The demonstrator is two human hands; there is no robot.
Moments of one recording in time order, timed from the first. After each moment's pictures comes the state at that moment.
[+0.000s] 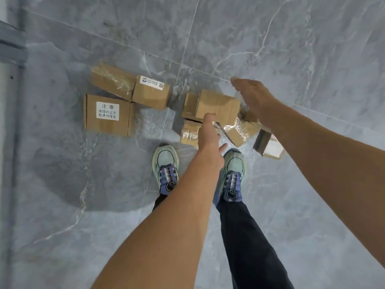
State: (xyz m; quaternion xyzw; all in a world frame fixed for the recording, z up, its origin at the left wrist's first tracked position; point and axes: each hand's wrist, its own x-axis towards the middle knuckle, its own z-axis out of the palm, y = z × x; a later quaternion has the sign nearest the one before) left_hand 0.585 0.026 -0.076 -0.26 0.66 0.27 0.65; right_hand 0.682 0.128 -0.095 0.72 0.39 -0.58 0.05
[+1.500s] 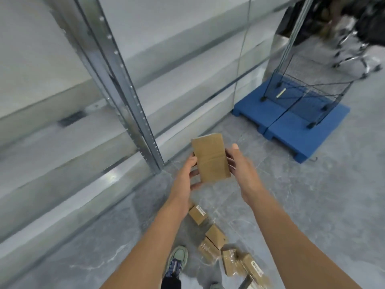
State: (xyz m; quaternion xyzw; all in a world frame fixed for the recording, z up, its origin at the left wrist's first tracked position) left_hand 0.449 0.011 0.490 0.06 0.67 0.62 0.42; right_hand 0.550 0.131 0.496 0.46 0.57 -0.66 -0.16
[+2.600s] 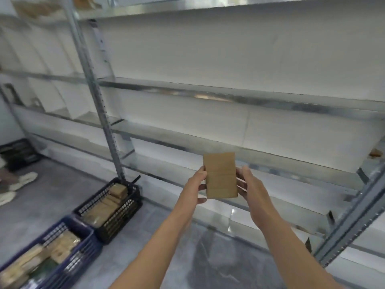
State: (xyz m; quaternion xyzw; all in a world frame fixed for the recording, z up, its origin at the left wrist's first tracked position) left_hand 0.504 -0.612 0.726 -0.10 0.68 0.73 -0.05; right_hand 0.447 -0.449 0.723 -0.03 0.71 -0.70 0.07
